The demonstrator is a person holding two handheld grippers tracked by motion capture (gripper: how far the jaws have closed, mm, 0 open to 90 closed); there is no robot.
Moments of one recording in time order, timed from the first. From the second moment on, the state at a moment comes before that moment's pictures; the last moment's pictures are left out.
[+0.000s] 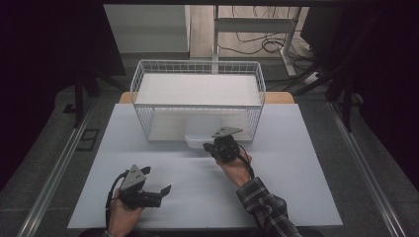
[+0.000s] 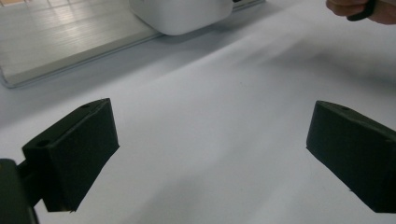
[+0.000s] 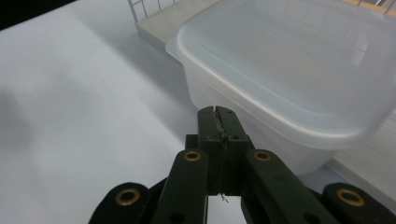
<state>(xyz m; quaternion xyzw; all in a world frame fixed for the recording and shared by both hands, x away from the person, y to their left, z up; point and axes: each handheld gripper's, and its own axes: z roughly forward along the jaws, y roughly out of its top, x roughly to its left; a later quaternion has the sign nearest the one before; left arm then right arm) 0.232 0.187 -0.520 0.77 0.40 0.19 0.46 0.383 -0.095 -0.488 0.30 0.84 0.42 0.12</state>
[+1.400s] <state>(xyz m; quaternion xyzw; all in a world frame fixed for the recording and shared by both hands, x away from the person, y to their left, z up) 0.235 0.188 -0.523 0.76 0.40 0.20 0.47 0.433 -0.074 -0.495 0.33 0.84 0.40 0.14</state>
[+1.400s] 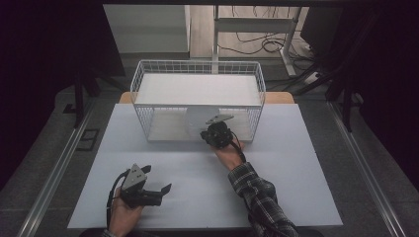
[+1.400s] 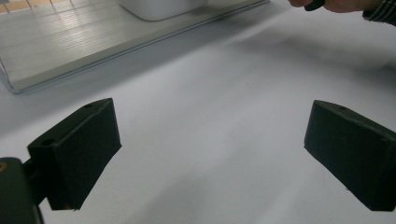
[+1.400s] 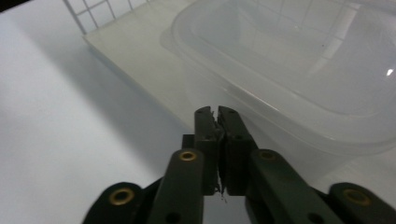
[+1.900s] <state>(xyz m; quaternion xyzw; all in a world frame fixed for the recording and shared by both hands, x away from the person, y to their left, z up) 0.236 0.188 -0.523 0.76 0.40 0.20 0.46 0.415 -0.078 -0.486 0.32 0.84 0.42 0.12</state>
